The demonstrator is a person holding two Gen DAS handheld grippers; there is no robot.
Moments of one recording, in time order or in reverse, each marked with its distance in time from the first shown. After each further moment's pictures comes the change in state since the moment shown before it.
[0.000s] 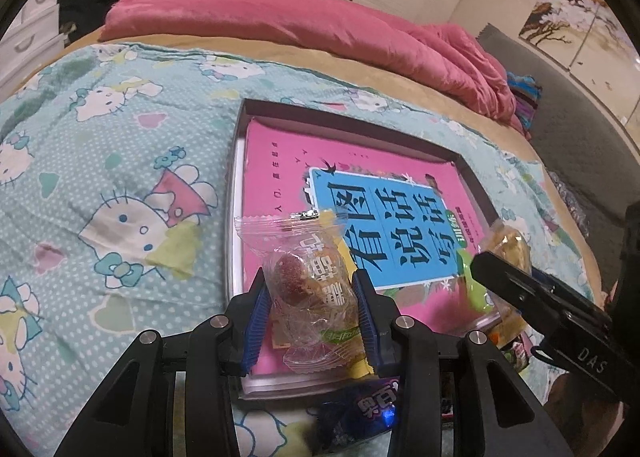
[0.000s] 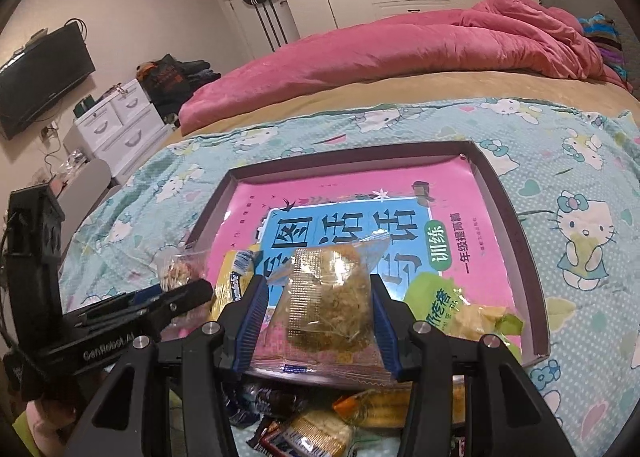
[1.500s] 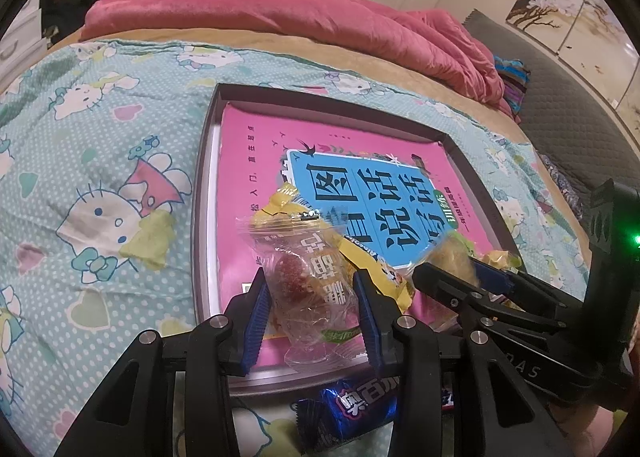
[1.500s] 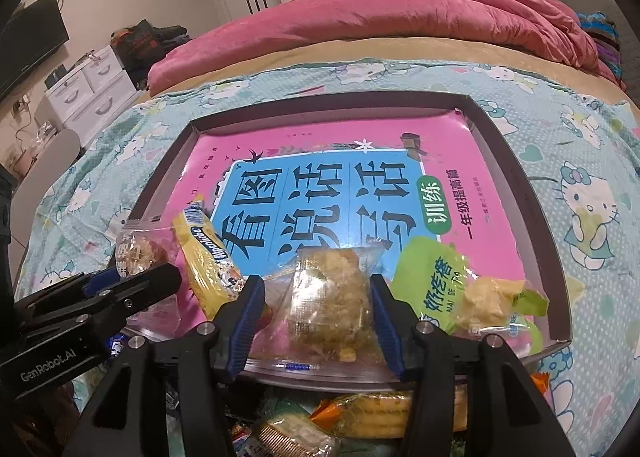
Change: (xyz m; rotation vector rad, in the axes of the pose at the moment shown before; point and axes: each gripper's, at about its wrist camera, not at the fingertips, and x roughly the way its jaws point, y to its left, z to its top) left arm 0.010 -0.008 -0.005 0.042 0.034 -0.034; right arm 0.038 -0.003 -0.016 -0.013 0.123 -0.101
